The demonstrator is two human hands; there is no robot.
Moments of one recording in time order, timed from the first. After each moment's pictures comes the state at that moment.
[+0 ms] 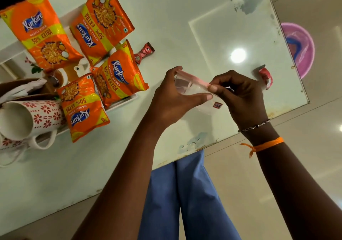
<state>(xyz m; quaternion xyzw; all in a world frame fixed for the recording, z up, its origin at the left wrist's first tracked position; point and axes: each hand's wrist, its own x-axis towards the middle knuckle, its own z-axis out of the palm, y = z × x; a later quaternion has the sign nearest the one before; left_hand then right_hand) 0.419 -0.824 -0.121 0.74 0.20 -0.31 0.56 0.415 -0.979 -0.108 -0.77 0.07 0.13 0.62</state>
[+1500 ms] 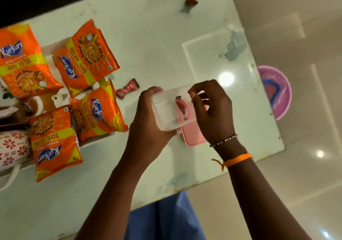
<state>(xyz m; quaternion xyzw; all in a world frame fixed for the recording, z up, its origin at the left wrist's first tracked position) 0.442 -0.829 -0.130 0.83 0.14 -0.15 0.52 0.484 -0.968 -0.124 -0.89 0.02 0.05 0.45</state>
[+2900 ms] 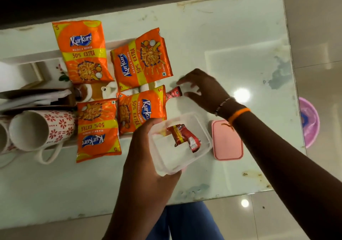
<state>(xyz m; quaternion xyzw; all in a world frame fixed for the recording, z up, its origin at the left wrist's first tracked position) 0.387 -0.781 -0.052 0.87 0.21 -0.04 0.44 0.568 -0.888 -0.155 -0.87 -0.28 0.28 0.29</state>
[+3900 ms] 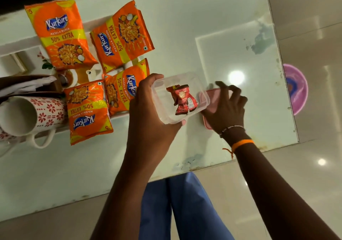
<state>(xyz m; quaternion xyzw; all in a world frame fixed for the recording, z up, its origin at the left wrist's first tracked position) 0.407 -0.794 -0.064 0.83 0.21 -0.09 0.51 0.452 -0.958 -0.153 -0.95 0.10 0.24 0.18</state>
